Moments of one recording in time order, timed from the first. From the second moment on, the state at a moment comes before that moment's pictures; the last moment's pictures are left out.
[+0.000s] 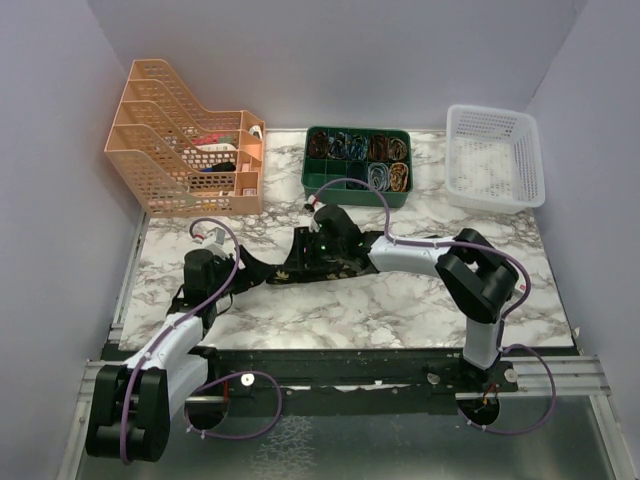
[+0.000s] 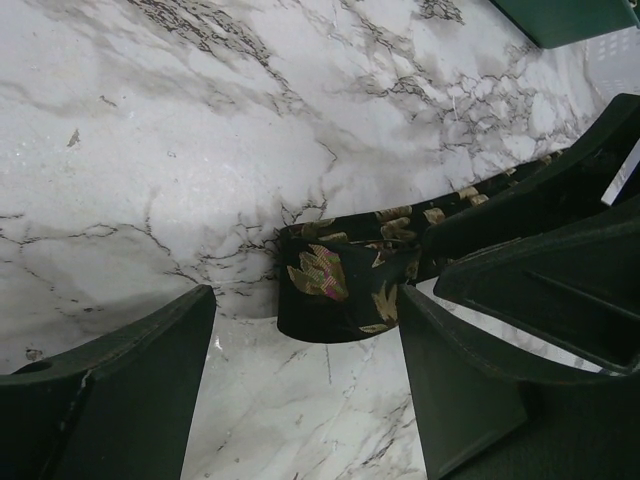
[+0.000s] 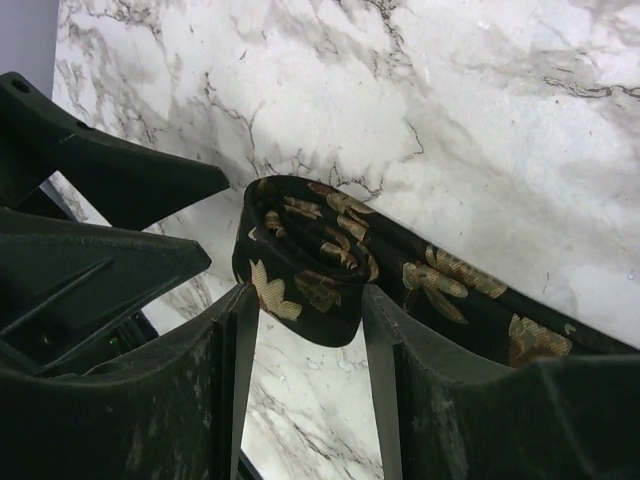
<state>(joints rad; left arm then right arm) -0.09 0.94 0.19 0.25 0.40 -0.62 0.87 1.89 1.14 0.11 -0.25 0.67</state>
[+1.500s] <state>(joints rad) -0.16 1.20 0.20 0.46 0.46 -0.59 0.85 1.98 1.19 0.05 -0.22 0.66</state>
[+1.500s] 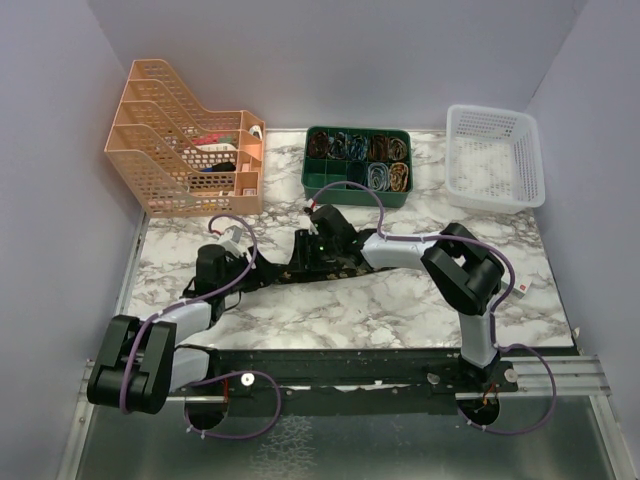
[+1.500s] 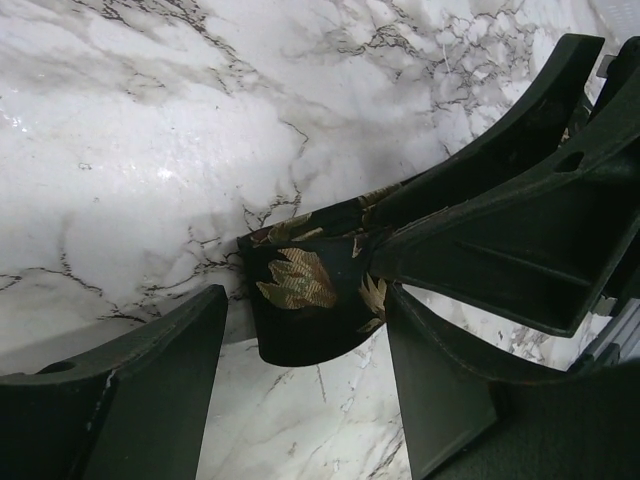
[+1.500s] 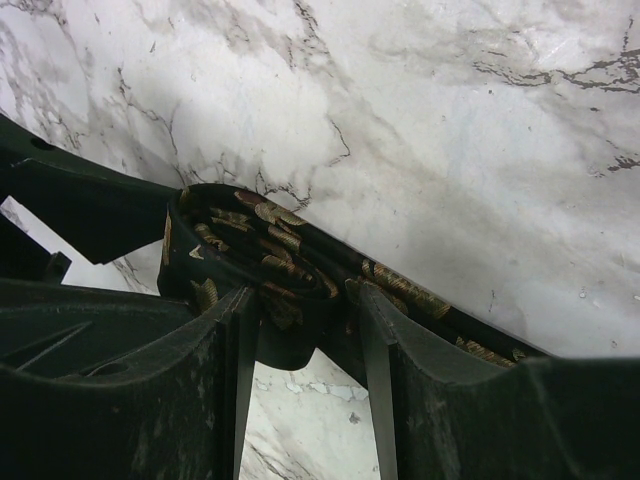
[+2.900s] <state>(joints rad) -0.22 1.34 0.25 0.54 0.45 -0.67 0.84 1.98 1.19 0.05 -0.22 0.65</state>
